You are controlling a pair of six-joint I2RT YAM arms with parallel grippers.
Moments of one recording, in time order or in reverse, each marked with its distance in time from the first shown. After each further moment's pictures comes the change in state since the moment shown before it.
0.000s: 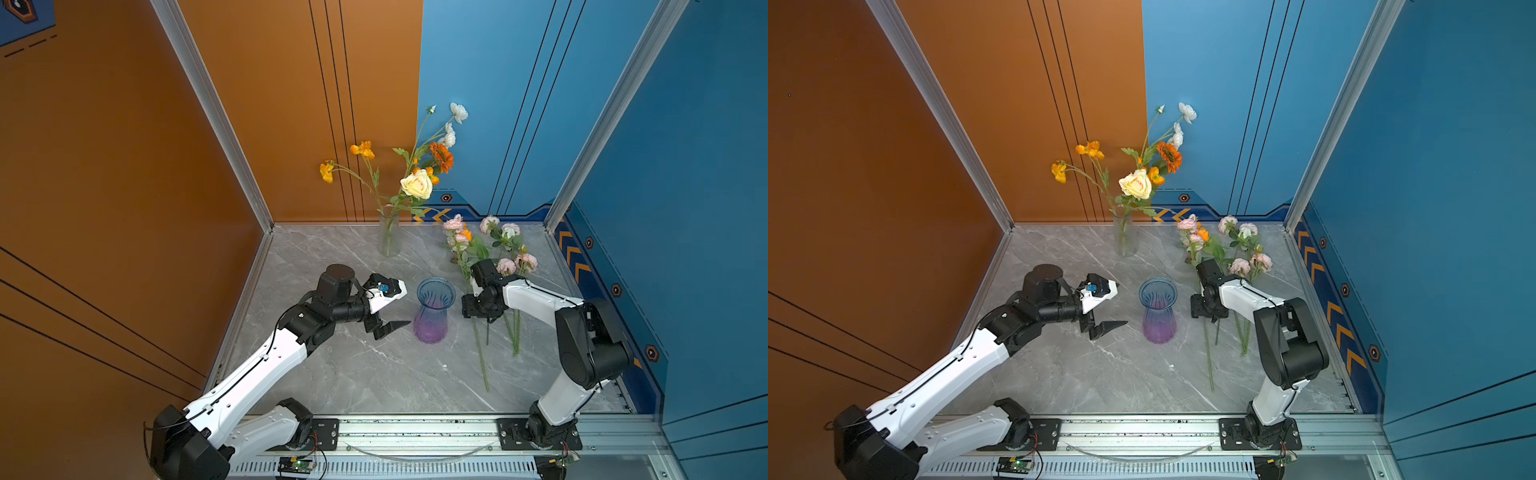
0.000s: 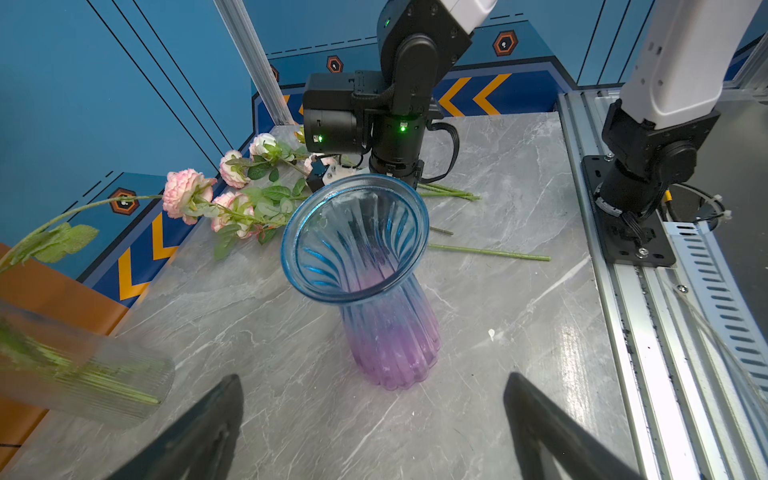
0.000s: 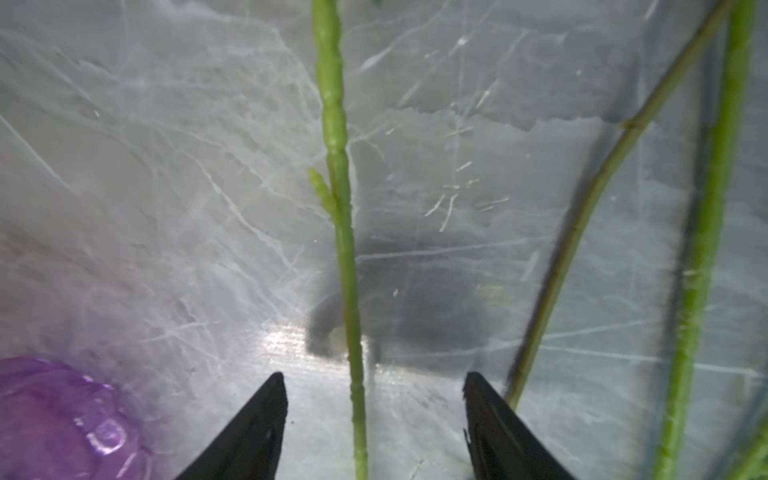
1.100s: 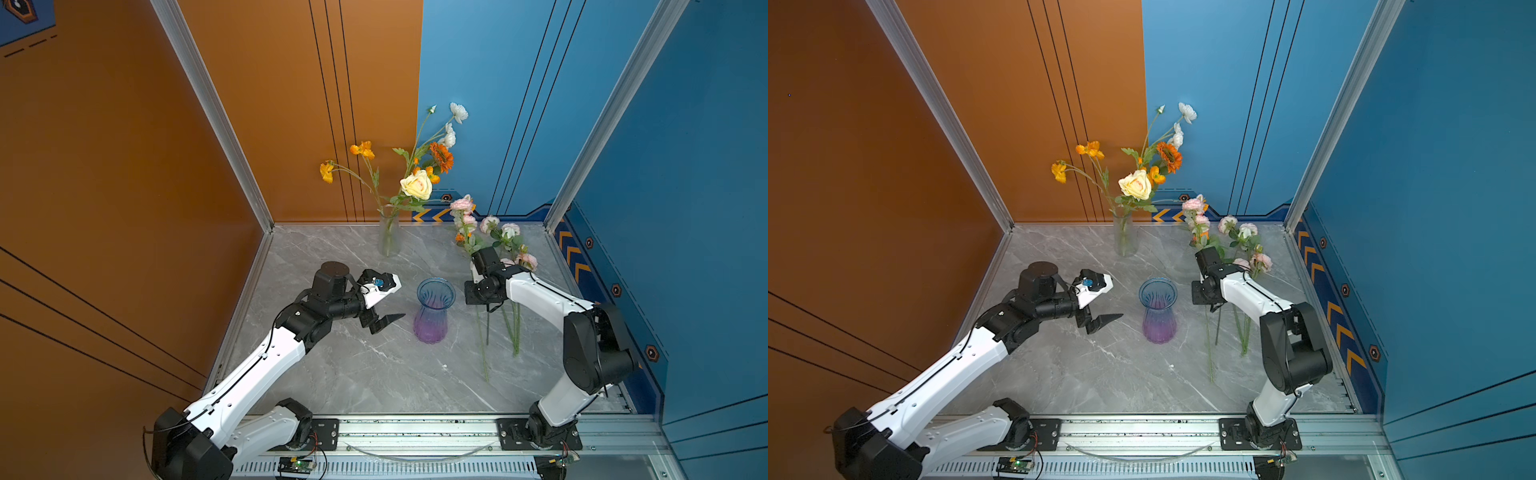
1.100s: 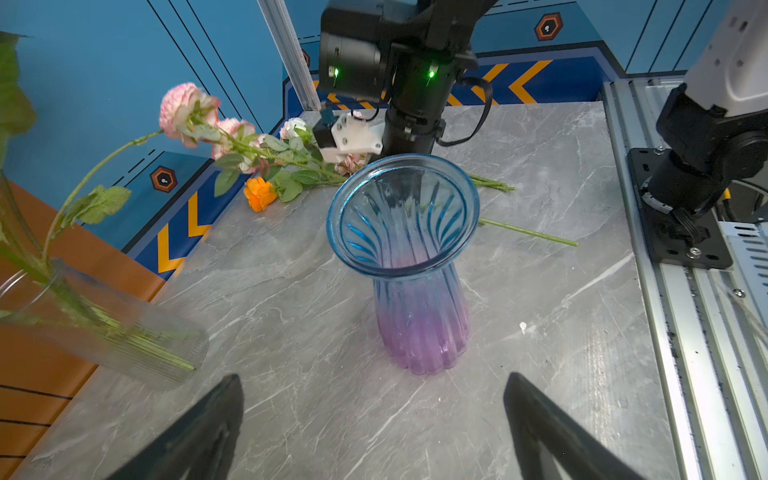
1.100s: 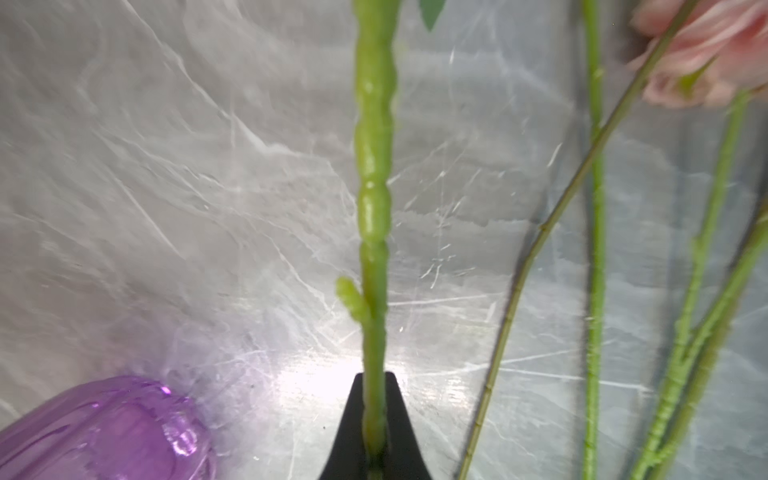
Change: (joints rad) left arm 0.054 0.012 0.008 0.000 -0.034 0.004; right arm -0.022 -0.102 0.113 -0.038 0.011 -0.019
